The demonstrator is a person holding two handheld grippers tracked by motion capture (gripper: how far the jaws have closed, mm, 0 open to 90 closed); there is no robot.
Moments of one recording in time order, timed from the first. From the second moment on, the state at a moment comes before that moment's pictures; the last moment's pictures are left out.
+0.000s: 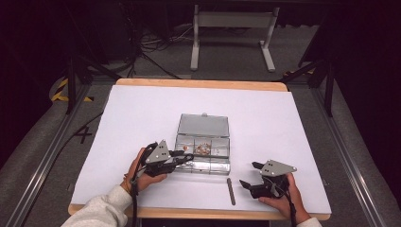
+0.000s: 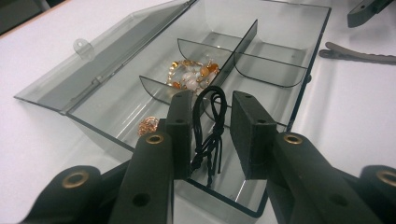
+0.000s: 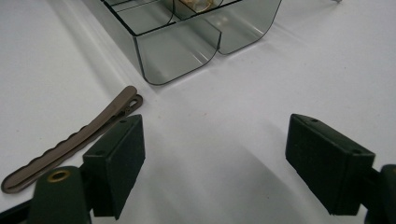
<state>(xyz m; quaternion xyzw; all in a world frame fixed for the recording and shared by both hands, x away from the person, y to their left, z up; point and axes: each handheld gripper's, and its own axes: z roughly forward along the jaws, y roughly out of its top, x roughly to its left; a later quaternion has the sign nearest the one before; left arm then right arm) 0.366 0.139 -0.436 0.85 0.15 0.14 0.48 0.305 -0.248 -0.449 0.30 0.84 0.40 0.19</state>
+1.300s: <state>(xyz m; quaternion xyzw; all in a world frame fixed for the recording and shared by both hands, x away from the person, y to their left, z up) 0.334 0.207 -0.439 0.85 0.18 0.18 0.46 0.303 -0.252 -0.446 0.32 0.83 0.42 0.18</state>
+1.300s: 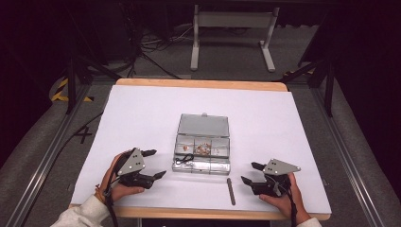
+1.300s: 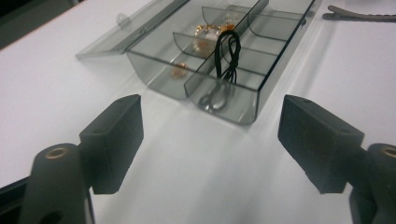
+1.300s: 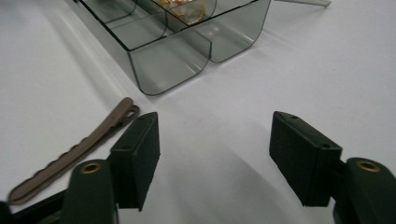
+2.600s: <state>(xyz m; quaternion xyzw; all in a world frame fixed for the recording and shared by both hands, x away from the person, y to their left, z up) 0.331 0.243 -0.458 0.84 0.23 0.16 0.47 0.293 -0.186 -0.451 0.30 0.86 0.39 0.14</state>
